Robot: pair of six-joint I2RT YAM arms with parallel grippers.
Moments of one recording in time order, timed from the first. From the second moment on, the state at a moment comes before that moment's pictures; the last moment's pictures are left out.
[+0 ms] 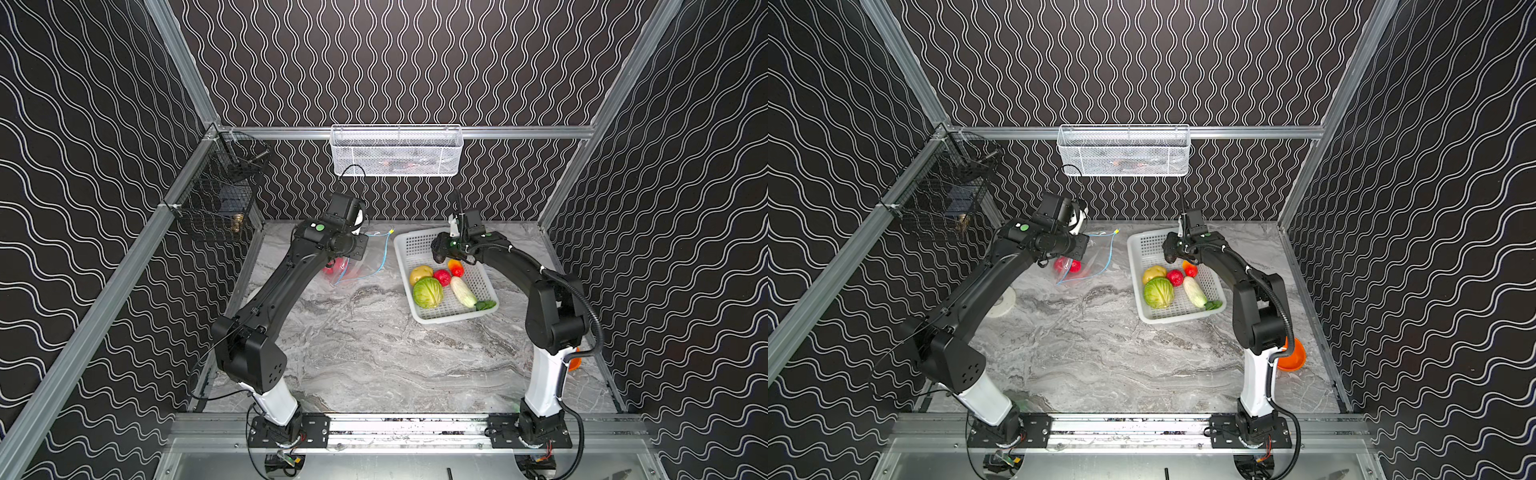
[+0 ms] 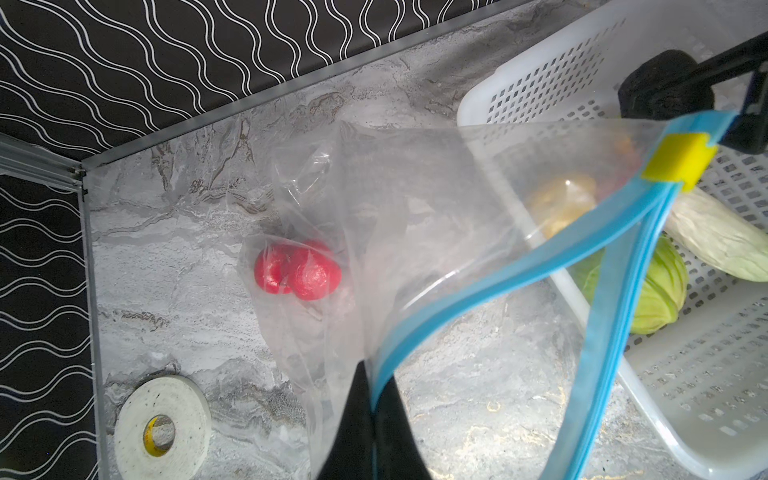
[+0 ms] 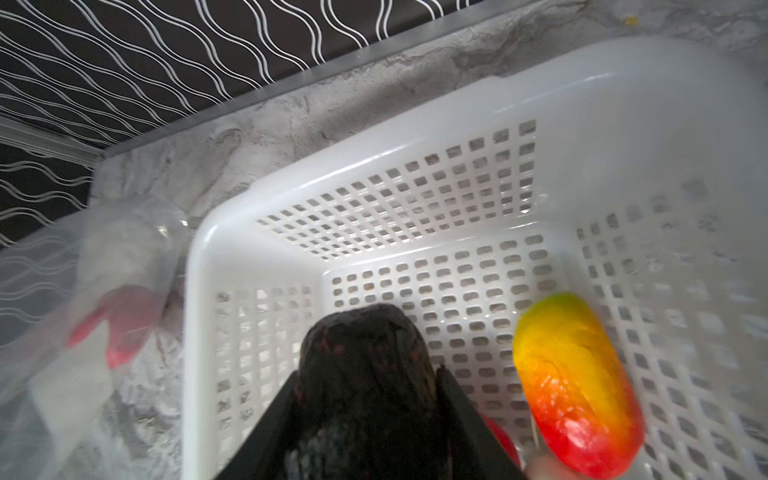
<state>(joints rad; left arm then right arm) -0.42 1.68 1.75 -0.96 -0.15 -0.02 0.32 1.98 1.61 -0.42 -0.19 0.50</state>
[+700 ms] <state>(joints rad) -0.42 1.67 1.74 -0.95 -0.14 -0.02 0.32 1.73 1.27 -0.06 -0.35 0.72</state>
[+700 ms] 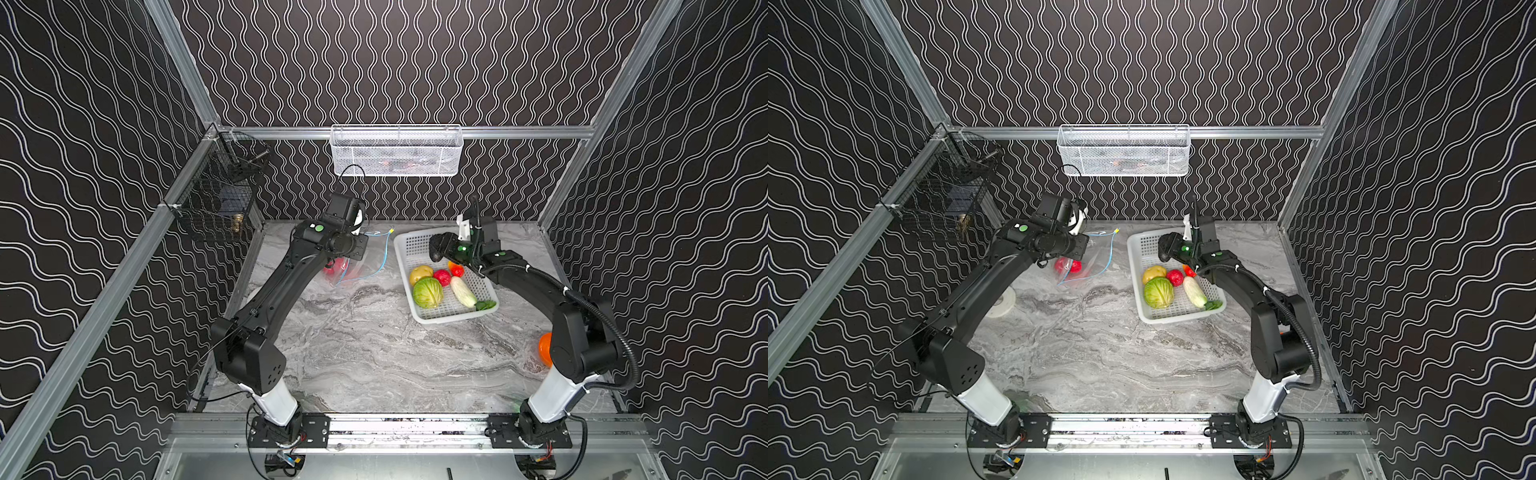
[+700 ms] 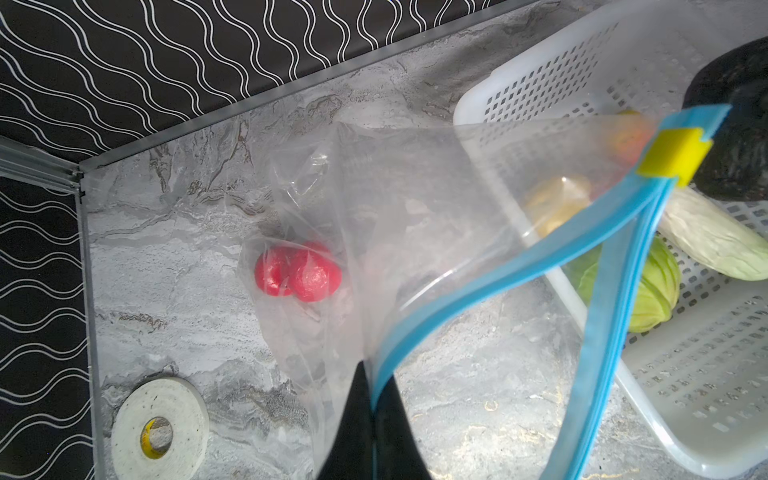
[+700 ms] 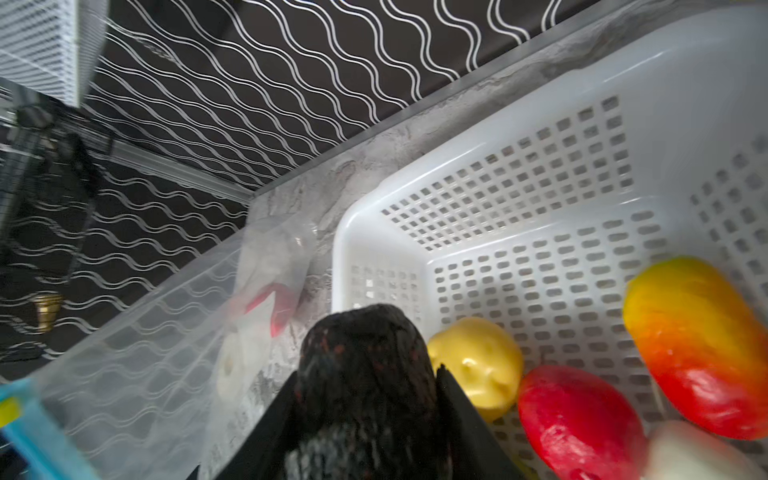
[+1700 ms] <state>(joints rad) -0.42 1.65 1.73 -0.95 -0.14 -0.02 0.60 1.49 1.16 0.20 -0.20 0.66</state>
